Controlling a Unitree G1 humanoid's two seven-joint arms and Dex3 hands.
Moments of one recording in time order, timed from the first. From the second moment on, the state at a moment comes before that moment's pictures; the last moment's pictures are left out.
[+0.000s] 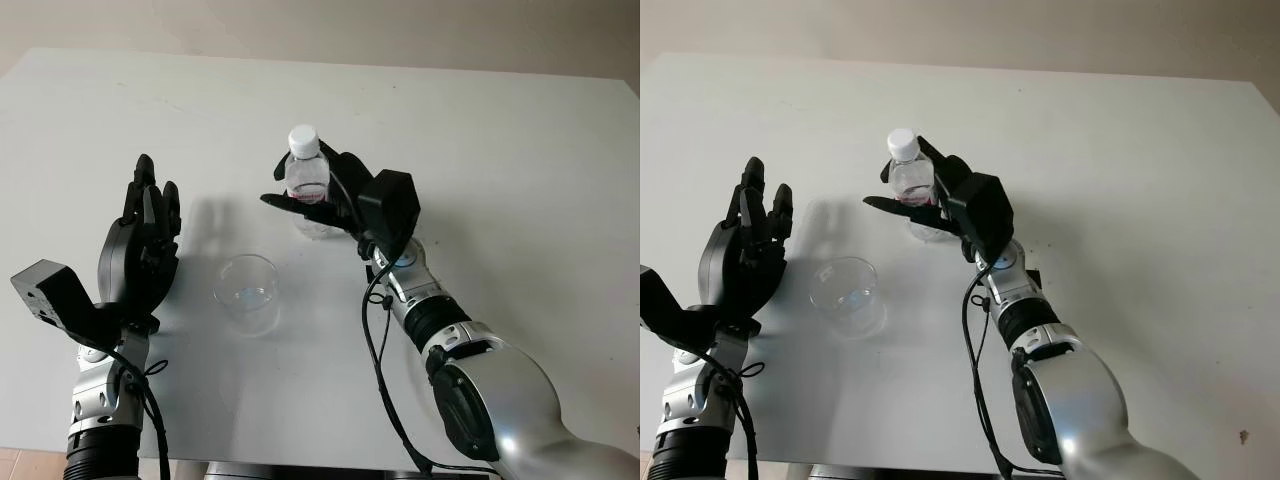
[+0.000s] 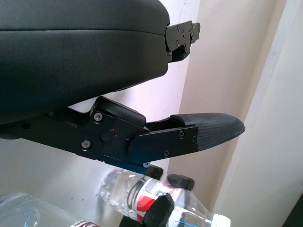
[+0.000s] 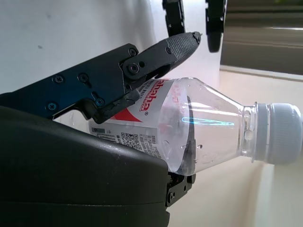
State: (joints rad) left arm -0.26 0.19 0.30 0.22 -0.40 -0.07 -0.31; right arm -0.93 -0.01 0.03 1.17 -0.15 -0.56 0.10
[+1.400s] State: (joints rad) left arm -0.26 0.18 0.30 0.23 -0.41 -0.07 -0.32; right arm -1.03 -0.26 0.63 1.03 -1.00 -0.69 -0.86
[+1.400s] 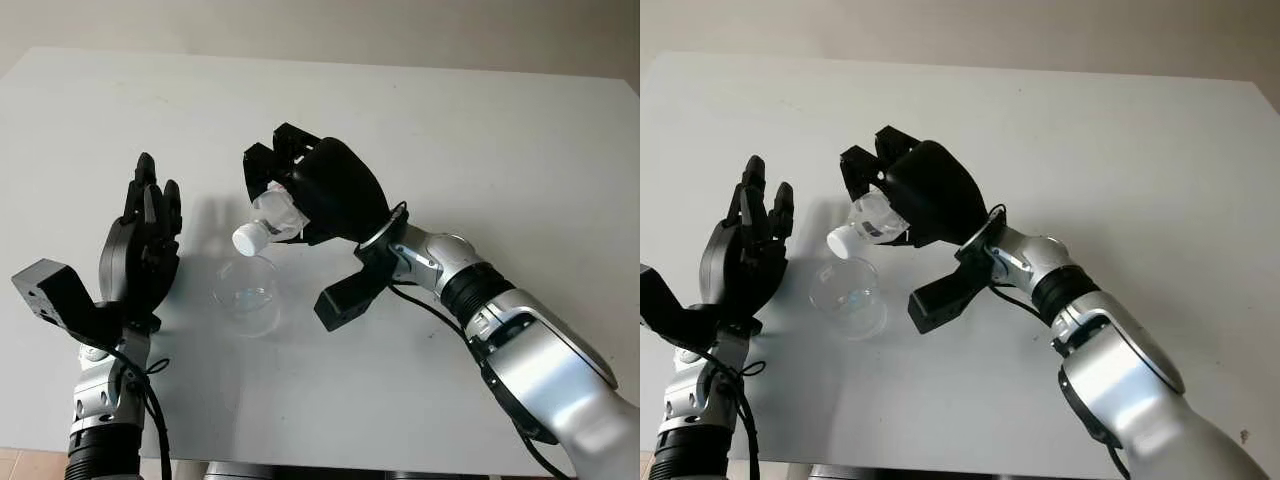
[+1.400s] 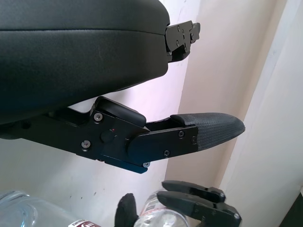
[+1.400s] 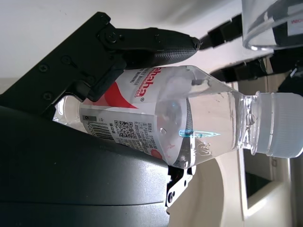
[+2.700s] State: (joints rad) left arm -0.26 0.17 0.30 0.24 -0.42 -0.08 -0.32; right arm -1.11 -0.35 0.84 0.85 -1.32 -0.51 -1.20
